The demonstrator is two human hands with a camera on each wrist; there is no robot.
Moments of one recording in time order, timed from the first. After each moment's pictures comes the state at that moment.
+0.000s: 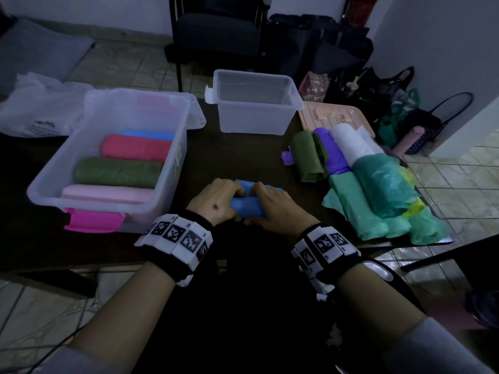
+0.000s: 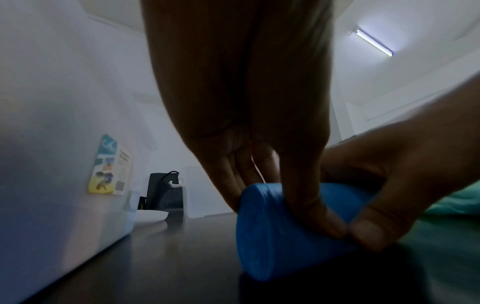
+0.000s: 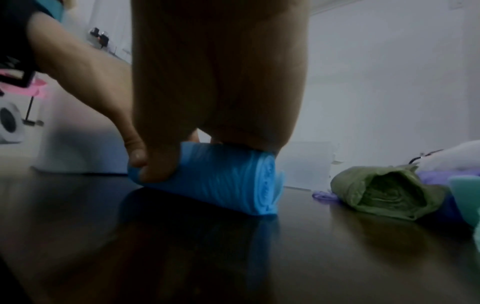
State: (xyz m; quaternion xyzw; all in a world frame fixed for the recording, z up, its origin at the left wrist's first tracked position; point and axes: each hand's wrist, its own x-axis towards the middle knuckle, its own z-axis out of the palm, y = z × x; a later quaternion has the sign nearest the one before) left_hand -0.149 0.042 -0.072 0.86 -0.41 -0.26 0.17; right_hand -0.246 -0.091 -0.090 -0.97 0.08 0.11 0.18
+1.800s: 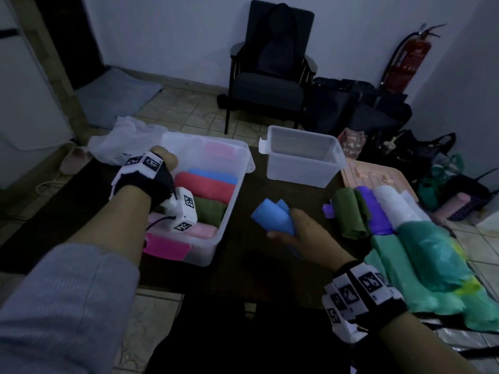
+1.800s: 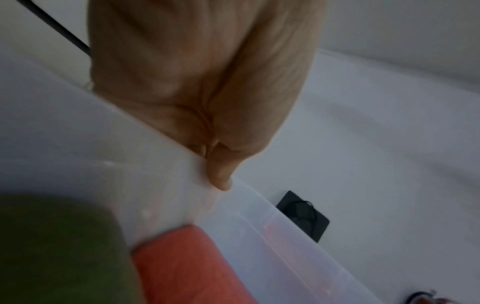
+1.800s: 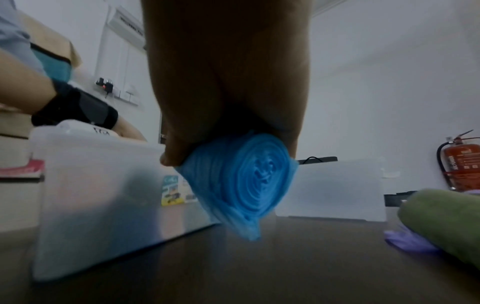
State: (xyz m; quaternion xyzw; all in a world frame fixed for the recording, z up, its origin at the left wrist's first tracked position) left_hand 0.081 0.161 -0.054 0.96 -0.02 -0.14 0.23; right_hand -0.214 -0.059 -0.041 -0.96 0.12 0.04 0.24
